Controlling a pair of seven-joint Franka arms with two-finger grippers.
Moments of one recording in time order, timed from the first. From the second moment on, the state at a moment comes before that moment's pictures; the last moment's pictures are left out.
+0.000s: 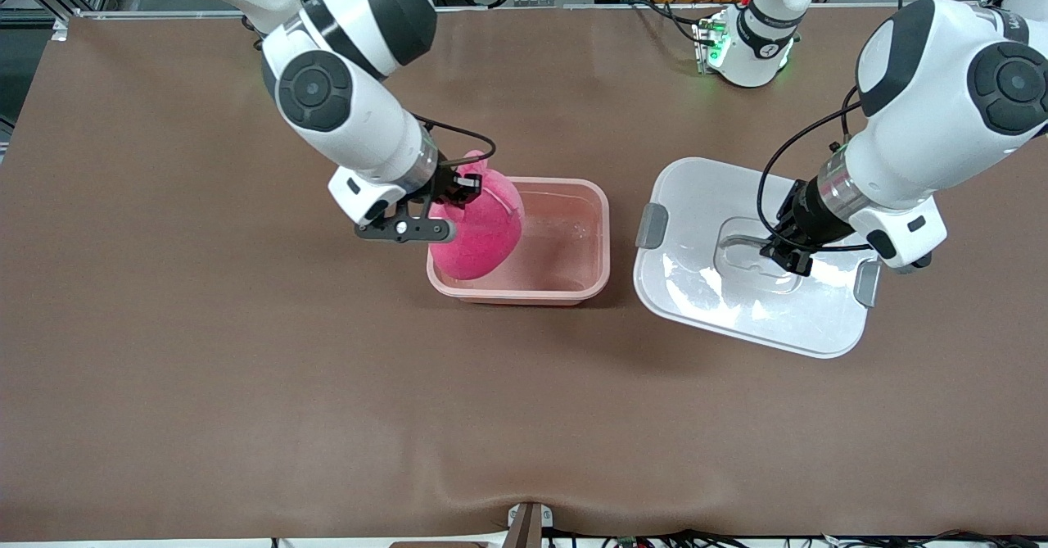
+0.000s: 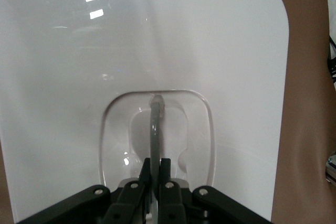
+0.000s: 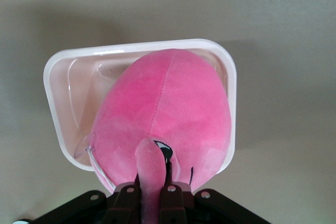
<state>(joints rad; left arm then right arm) -0.19 0.21 -0.10 -1.54 -0.07 1.78 -1.57 0.58 0.39 0.01 -1.38 0.26 1.74 0.63</state>
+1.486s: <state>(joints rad) -0.19 0.21 -0.11 -1.55 -0.07 1.78 -1.55 0.63 0.50 0.00 -1.38 0.26 1.74 0.63</state>
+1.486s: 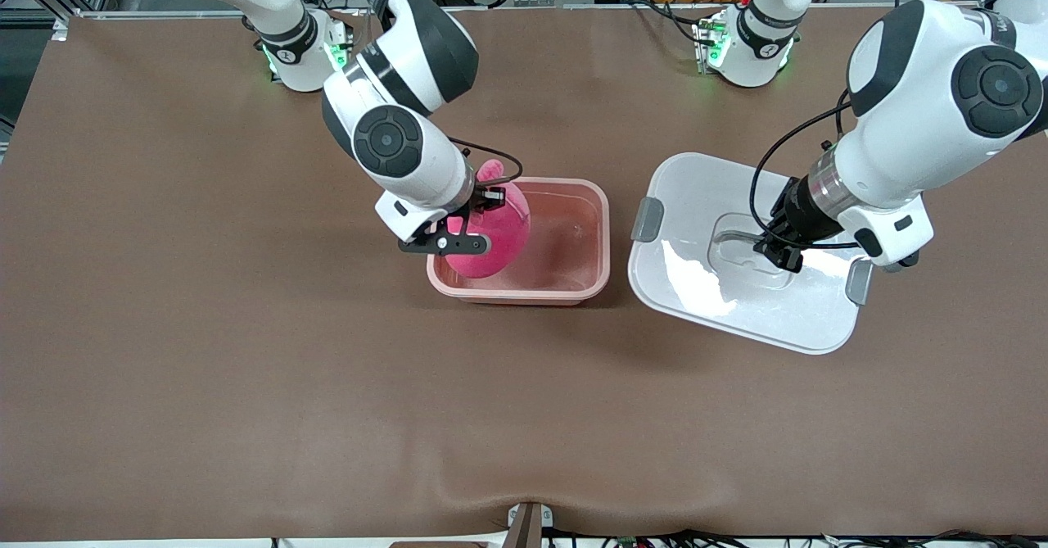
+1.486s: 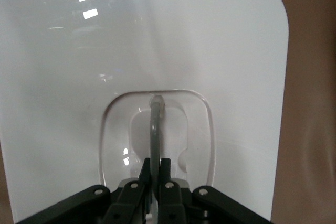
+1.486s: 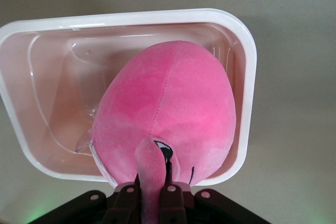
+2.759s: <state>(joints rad) -0.19 0.19 -0.12 -1.60 -0.09 1.77 -1.52 0.71 0.68 0.00 -1.37 0.26 1.99 0.61</state>
